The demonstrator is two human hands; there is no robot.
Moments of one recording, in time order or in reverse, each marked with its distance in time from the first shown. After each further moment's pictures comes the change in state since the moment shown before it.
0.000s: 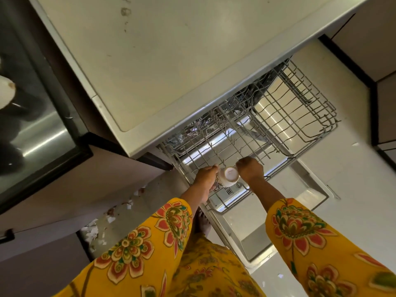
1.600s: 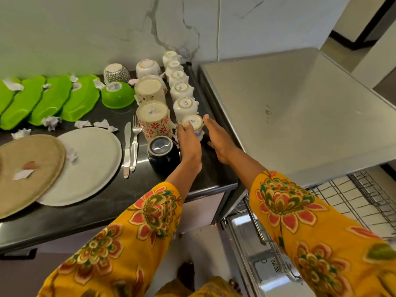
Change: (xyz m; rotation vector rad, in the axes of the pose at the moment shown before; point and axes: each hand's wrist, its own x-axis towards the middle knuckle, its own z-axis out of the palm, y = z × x) left_hand -0.162 0.131 -0.307 -0.699 0.480 0.836; right_hand -0.232 -0.388 0.059 0.576 -0.429 -0.748
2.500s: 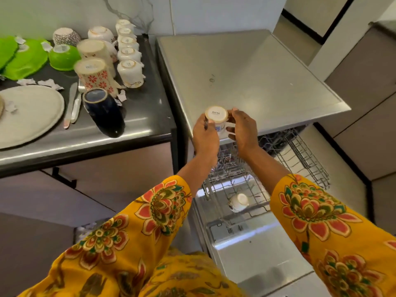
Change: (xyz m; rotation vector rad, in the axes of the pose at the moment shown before) left_hand -0.192 -0.085 0.120 0.033 -0.120 0.024; right_hand -0.139 0.069 -0.190 -0.069 0.505 -0.155
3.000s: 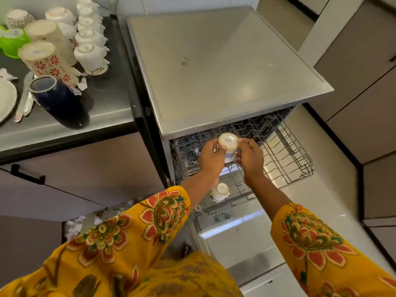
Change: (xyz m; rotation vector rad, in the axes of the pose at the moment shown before) left_hand -0.040 -0.099 0.055 0.268 -0.176 -0.203; right_hand -0.015 0.102 -0.103 0.089 0.117 0.205
